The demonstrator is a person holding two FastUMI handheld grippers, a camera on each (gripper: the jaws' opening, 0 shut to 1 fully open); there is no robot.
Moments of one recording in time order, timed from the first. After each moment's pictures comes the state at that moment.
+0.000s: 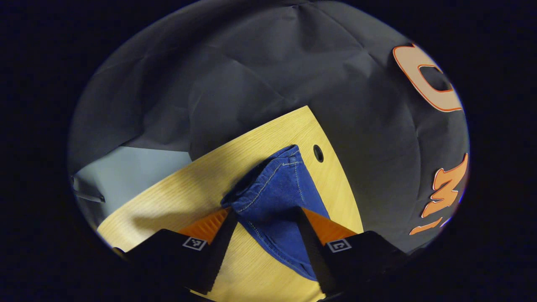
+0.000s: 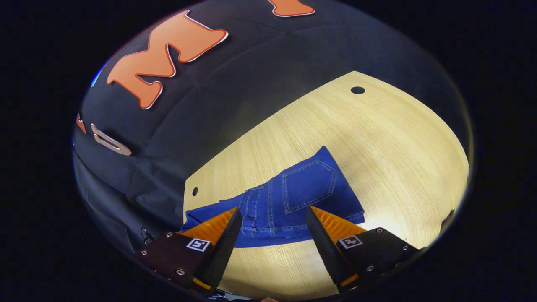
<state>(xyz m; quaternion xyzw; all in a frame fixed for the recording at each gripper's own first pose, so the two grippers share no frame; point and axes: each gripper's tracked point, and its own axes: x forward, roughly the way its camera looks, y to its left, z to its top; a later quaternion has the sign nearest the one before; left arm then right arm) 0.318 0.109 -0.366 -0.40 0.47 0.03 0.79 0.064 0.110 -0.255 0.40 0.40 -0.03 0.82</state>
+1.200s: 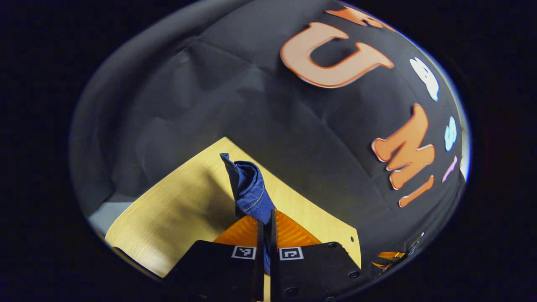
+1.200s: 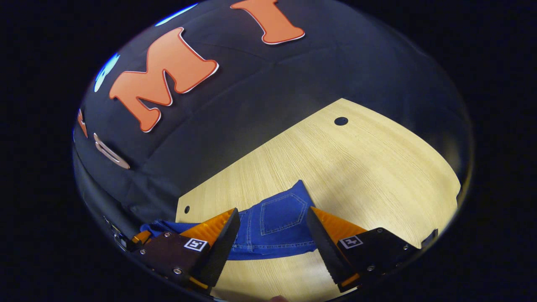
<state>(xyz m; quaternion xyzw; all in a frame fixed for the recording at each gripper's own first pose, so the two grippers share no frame) 0.321 -0.006 -0.142 -0.30 0.33 -0.12 0.89 0.066 0.032 -0.240 0.36 0.34 -0.06 0.87</state>
